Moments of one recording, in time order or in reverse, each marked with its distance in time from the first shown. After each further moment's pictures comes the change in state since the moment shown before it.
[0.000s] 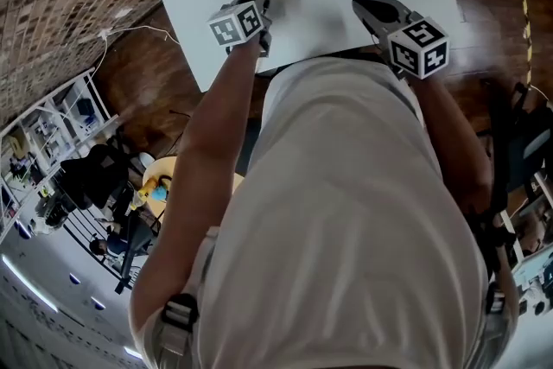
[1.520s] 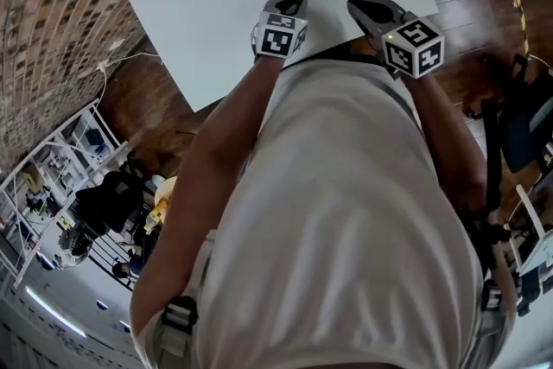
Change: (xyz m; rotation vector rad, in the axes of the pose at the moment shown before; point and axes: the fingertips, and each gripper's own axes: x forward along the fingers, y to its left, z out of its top) left arm 0.072 -0.160 -0.070 0.548 0.235 -0.178; right arm -0.060 -0.043 -0.016 0.061 -0.039 -0.125
